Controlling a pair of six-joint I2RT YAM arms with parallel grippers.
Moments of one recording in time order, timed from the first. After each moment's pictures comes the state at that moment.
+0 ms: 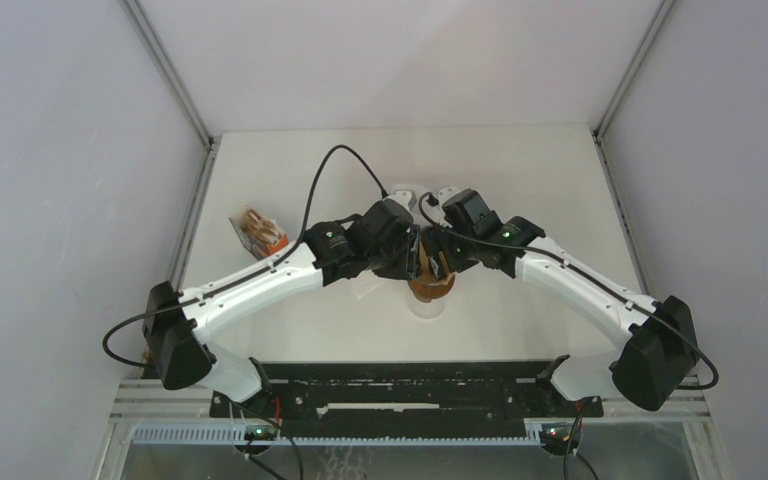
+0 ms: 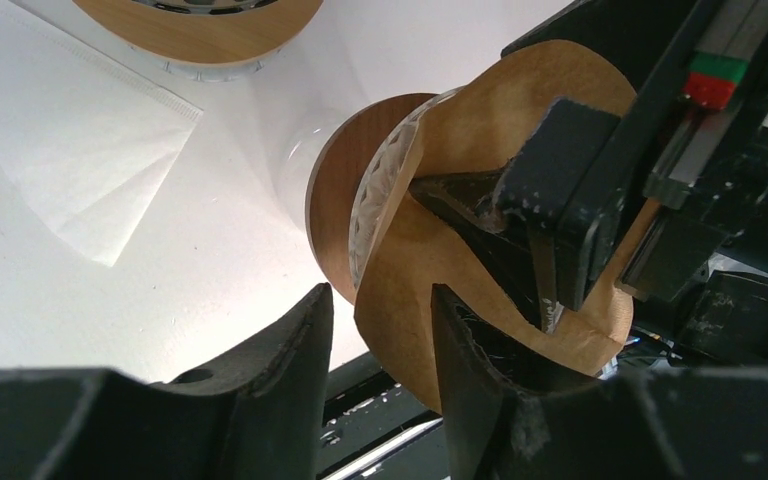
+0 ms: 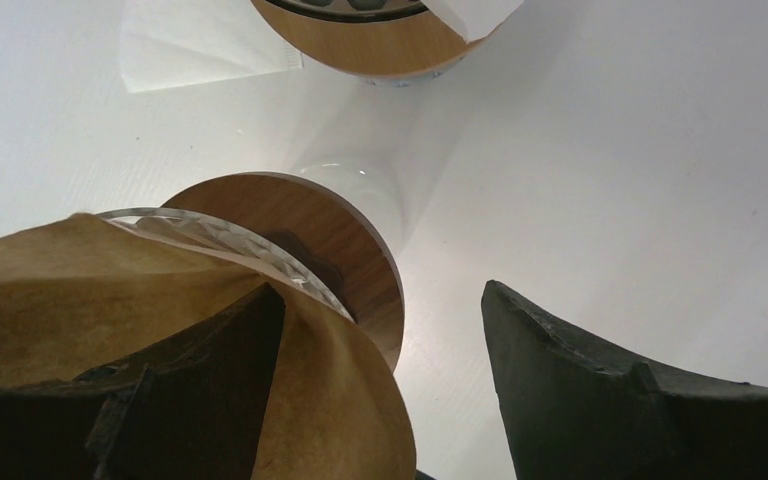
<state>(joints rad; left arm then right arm) -0.98 1.47 1.34 -0.70 -0.13 -0.70 0.70 1.34 1.11 -0.72 0.04 0.19</state>
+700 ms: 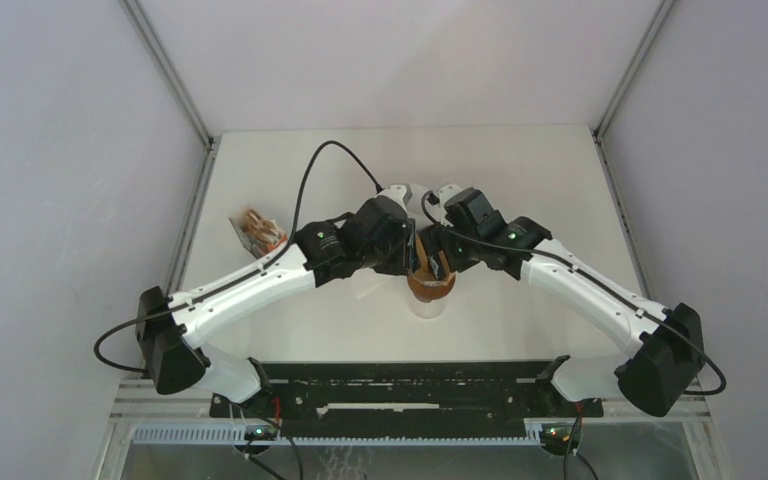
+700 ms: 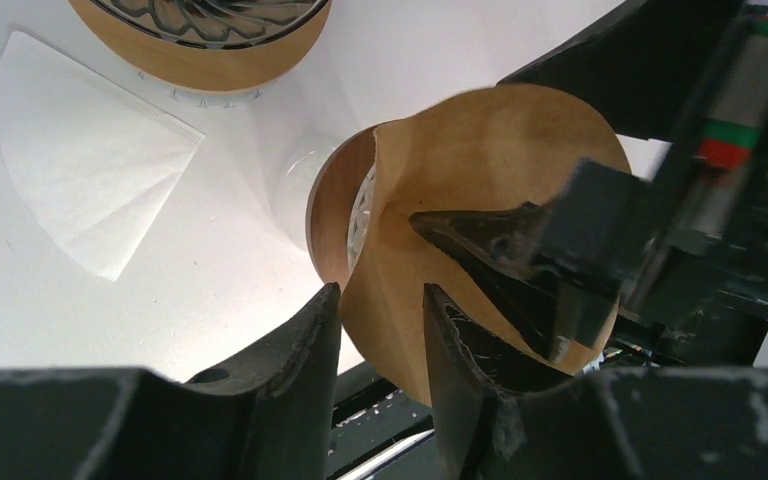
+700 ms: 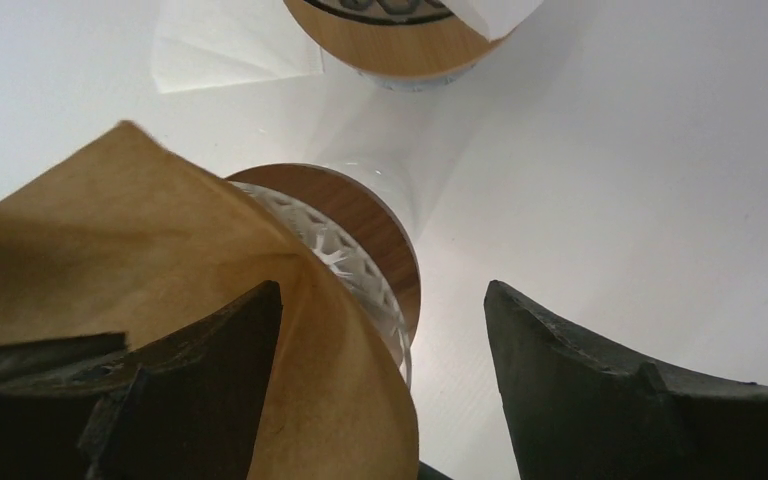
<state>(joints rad) -0.98 1.44 1.34 -0.68 -0.15 -0.70 0.71 1.32 1.13 -0.74 0.05 0.19</state>
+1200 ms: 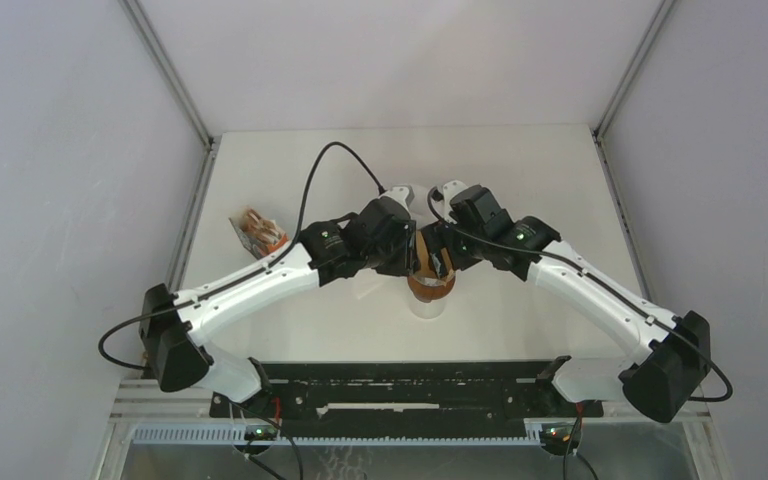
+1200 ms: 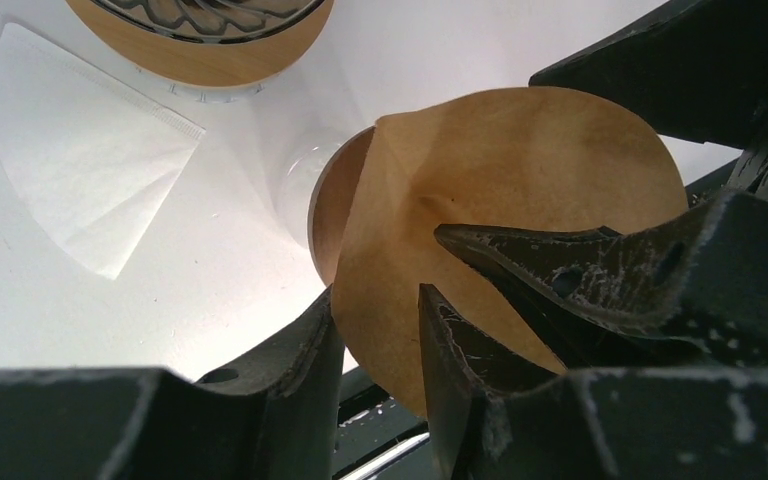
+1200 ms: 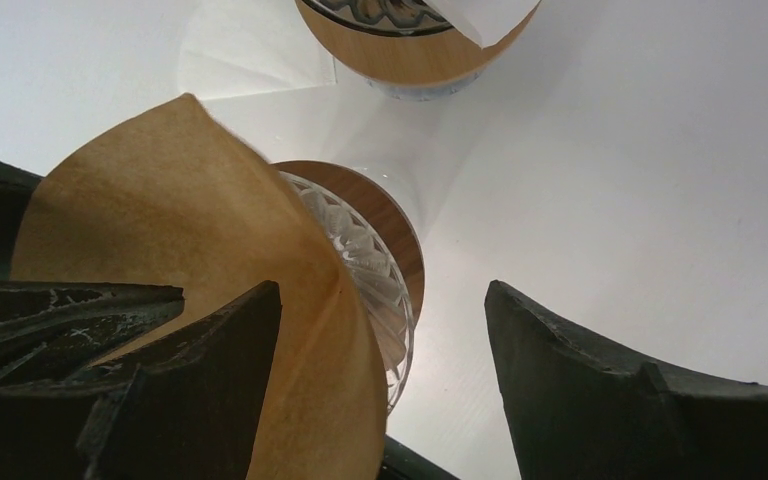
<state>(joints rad) -0.98 1.45 1.34 -0.68 -0.14 -0.70 0.71 1.27 1.16 -0.76 0.03 0.19</state>
